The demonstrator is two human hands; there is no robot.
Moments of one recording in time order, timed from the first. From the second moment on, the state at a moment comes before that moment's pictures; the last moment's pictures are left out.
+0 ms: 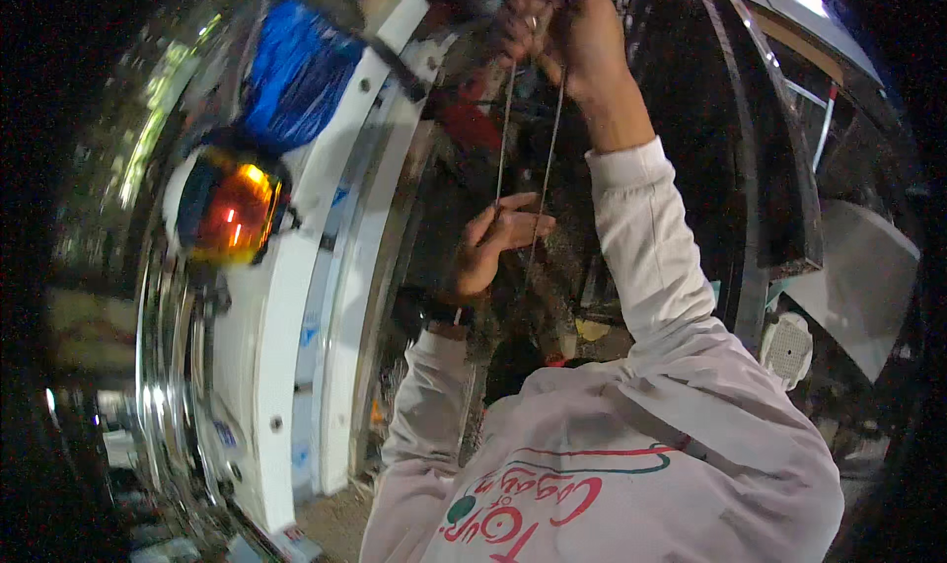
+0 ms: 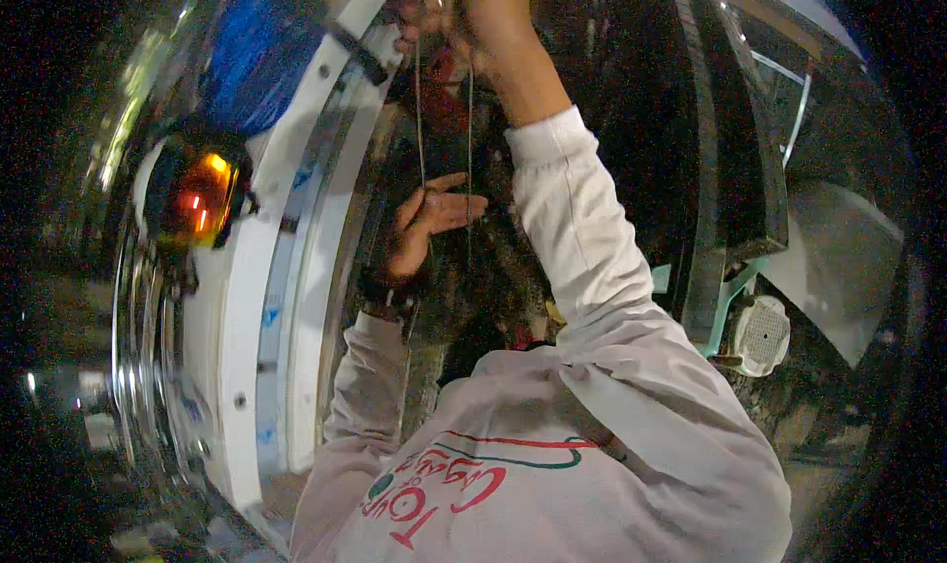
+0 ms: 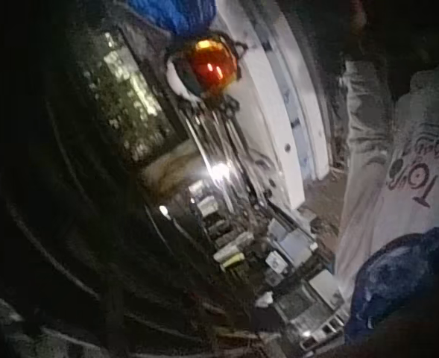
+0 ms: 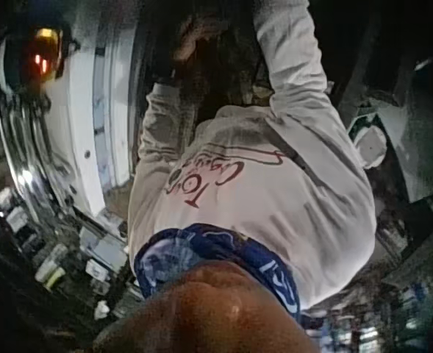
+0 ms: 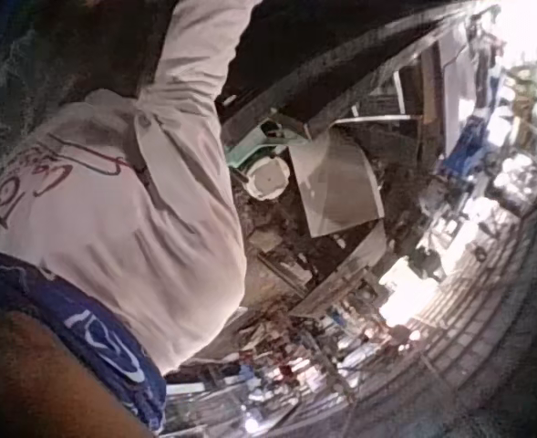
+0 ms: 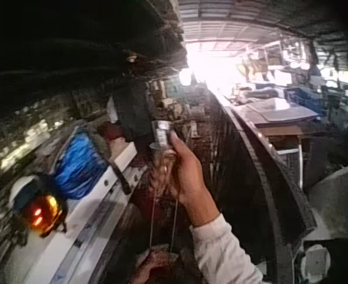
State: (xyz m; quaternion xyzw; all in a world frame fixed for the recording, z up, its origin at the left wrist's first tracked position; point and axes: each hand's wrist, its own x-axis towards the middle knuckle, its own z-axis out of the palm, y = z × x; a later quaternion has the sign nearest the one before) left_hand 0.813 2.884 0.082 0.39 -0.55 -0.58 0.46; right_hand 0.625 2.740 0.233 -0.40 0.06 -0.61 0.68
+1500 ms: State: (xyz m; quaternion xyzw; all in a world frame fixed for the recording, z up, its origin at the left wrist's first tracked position) left_hand 0.374 1.327 0.151 0.21 -0.56 -0.61 0.52; right_hand 0.077 1.544 -0.036 -0.55 0.65 -0.51 -0.13
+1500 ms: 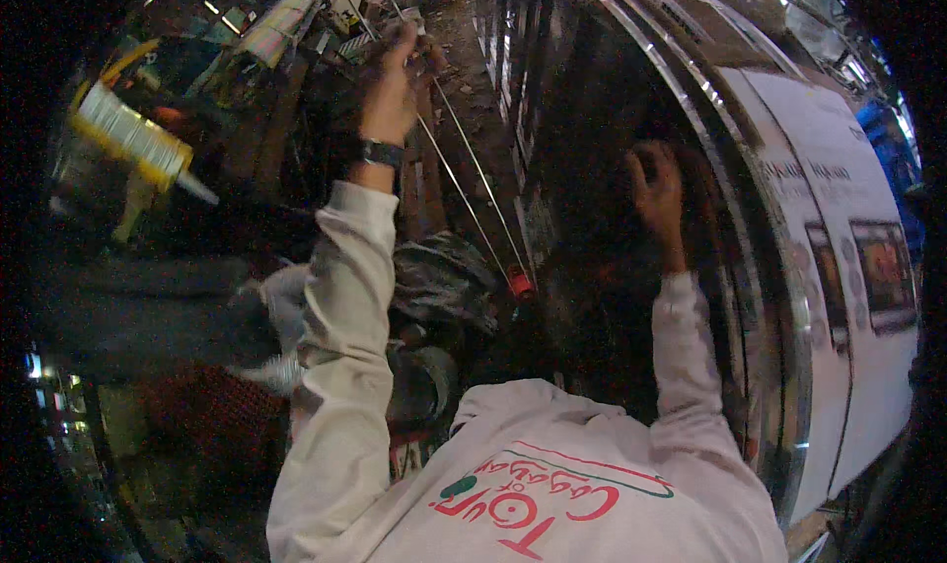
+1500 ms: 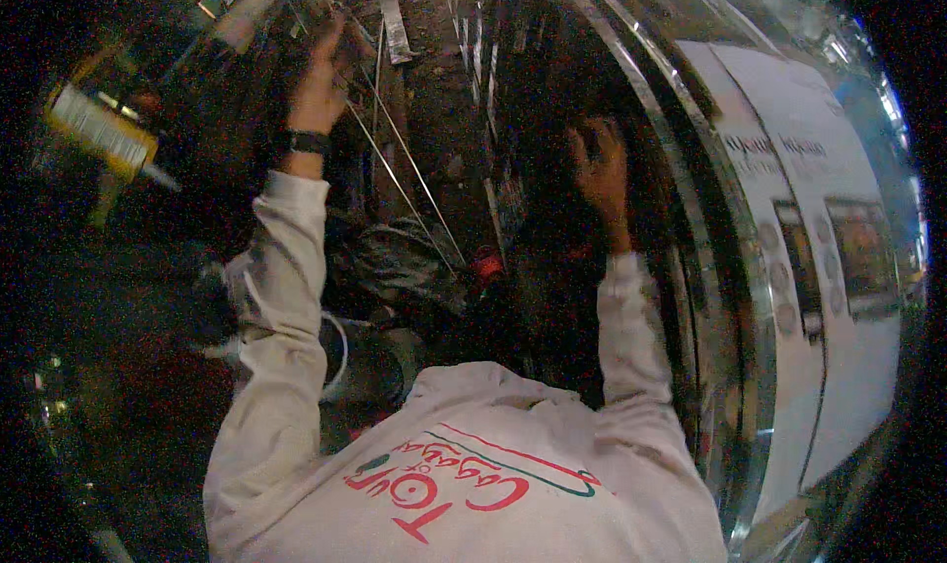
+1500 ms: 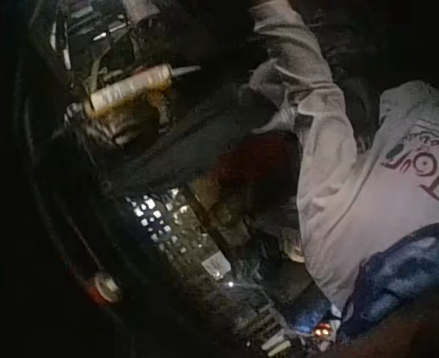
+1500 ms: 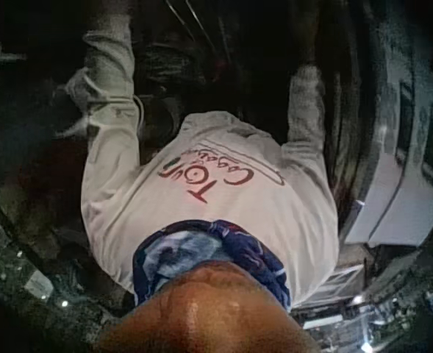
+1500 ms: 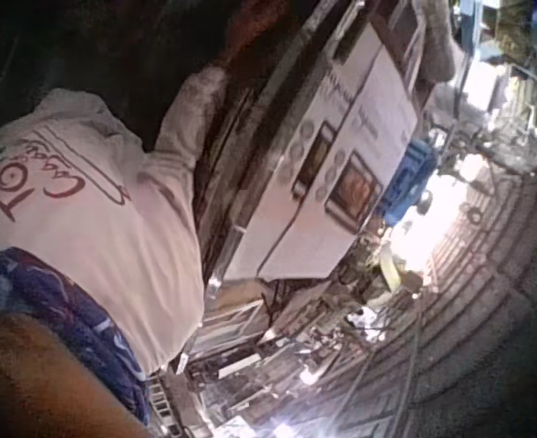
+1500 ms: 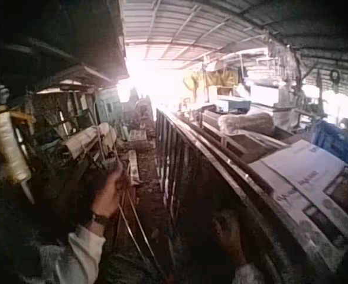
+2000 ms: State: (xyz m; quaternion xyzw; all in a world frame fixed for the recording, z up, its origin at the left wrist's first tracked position) left_hand 0.282 0.805 0.108 0.32 -0.44 -0.67 0.50; right_hand 0.166 1.477 -0.058 -0.25 0.92 -0.30 0.05
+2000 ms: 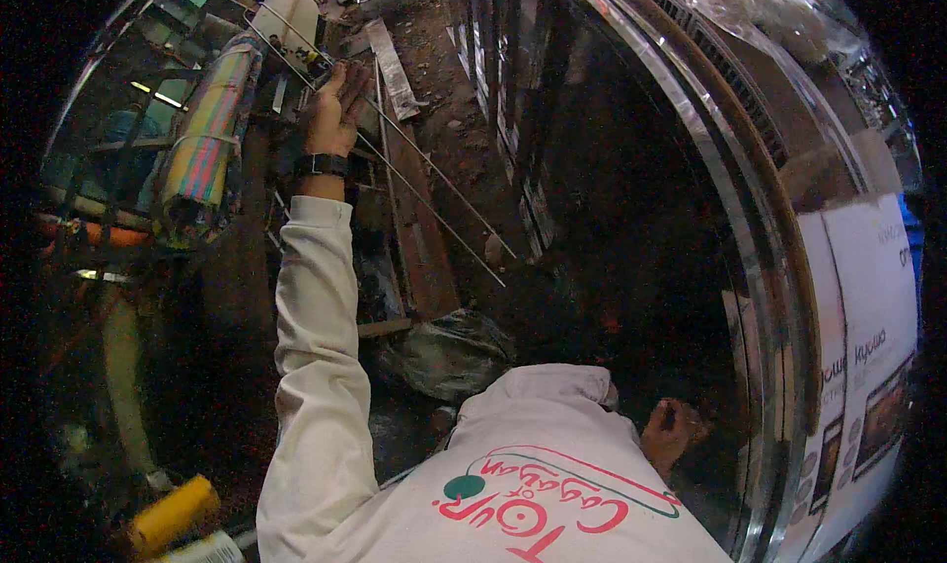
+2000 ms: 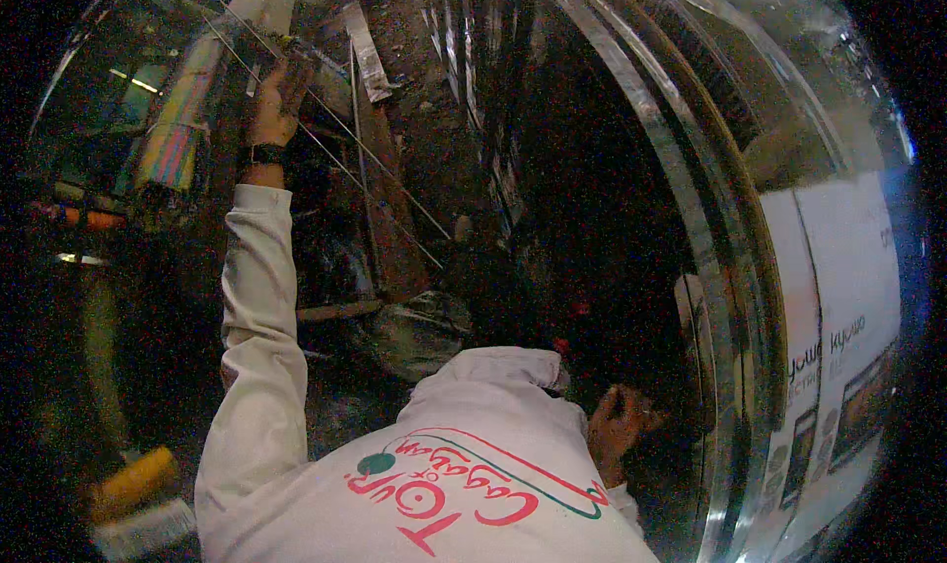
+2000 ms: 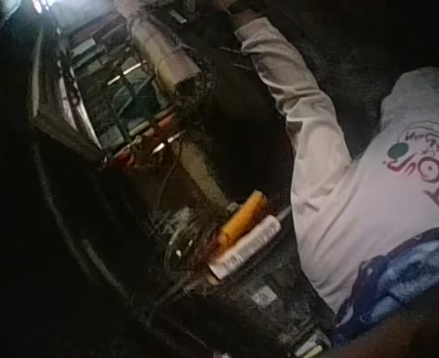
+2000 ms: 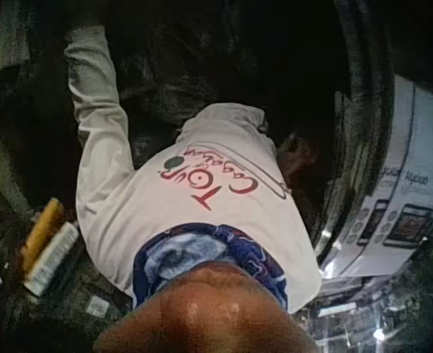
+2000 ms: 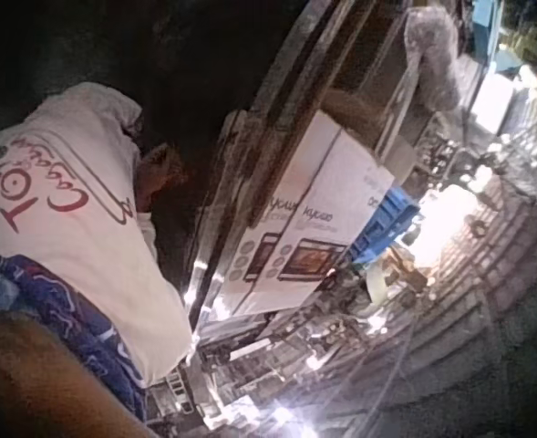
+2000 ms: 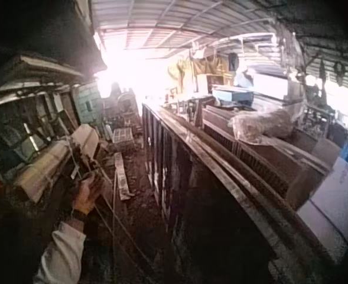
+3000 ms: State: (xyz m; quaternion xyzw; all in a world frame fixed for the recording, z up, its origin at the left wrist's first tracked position) left_hand 0.338 0.096 -0.111 0.42 -0.09 -0.55 0.72; right_hand -0.043 0.253 -0.193 -0.73 0.56 -0.18 0.34
